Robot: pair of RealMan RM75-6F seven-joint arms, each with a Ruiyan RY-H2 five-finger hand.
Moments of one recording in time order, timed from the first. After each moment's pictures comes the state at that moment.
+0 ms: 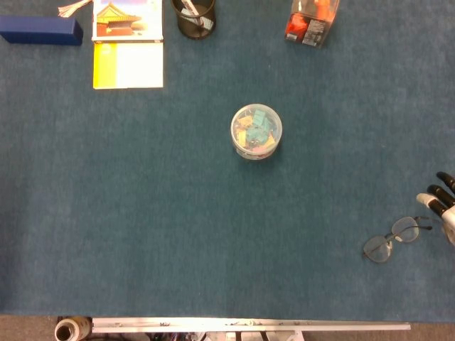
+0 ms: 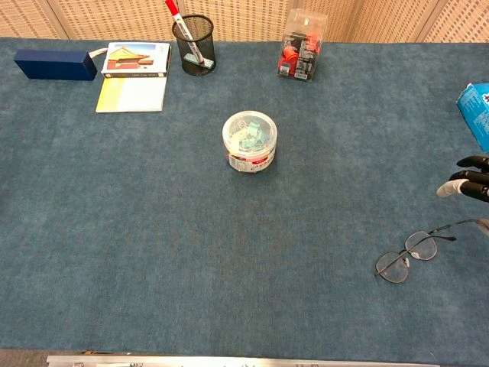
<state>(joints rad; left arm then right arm) -0.07 -1.13 -0.08 -1.59 1.45 1.52 0.01 0.18 -1.07 -0.16 -1.65 -1.78 1.22 -0.39</state>
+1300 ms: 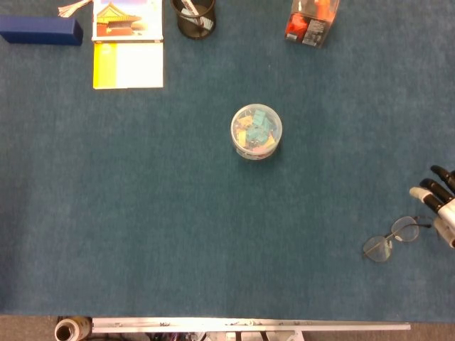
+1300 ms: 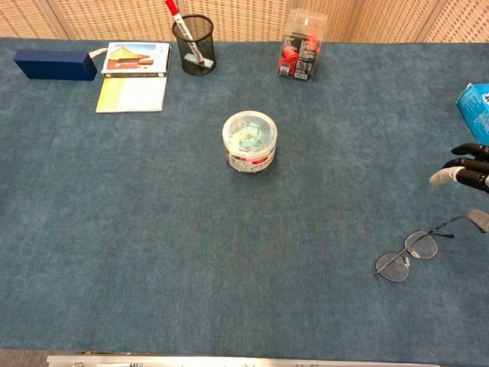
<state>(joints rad) -0.07 -1.13 -0.08 -1.59 1.45 1.52 0.01 0.17 -1.08 -0.14 -1.67 -1.81 1.27 -0.36</state>
